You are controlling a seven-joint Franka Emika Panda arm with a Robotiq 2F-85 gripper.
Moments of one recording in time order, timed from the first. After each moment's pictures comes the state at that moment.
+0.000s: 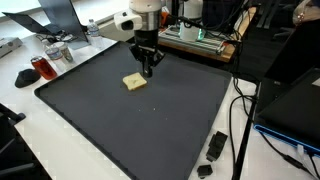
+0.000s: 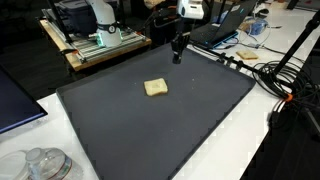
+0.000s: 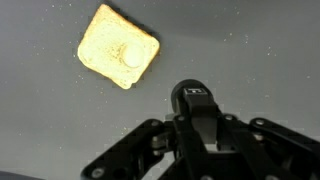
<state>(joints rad) 0.12 0.27 0.05 -2.11 -0.23 2.37 0.17</state>
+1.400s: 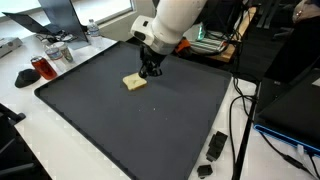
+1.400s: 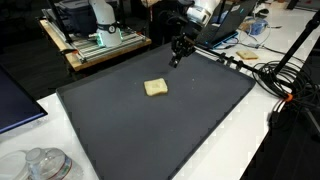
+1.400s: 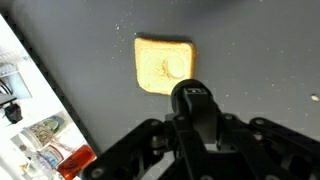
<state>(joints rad) 0.31 0.44 -0.01 -1.93 -0.63 2.06 1.12</state>
